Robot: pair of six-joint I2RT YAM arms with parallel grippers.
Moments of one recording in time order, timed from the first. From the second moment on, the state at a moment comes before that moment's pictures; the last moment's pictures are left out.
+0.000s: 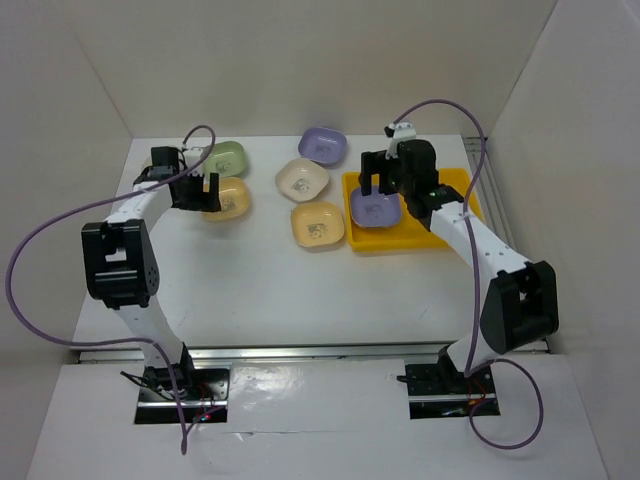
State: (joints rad) left arm 0.13 1.83 1.37 -0.43 0.27 0.15; right arm 0.29 1.53 1.21 -0.11 -0.02 0.08
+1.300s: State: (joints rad) left arm 0.07 1.59 1.21 -0.46 0.35 0.12; right arm 0.82 1.91 1.35 0.18 0.06 0.36
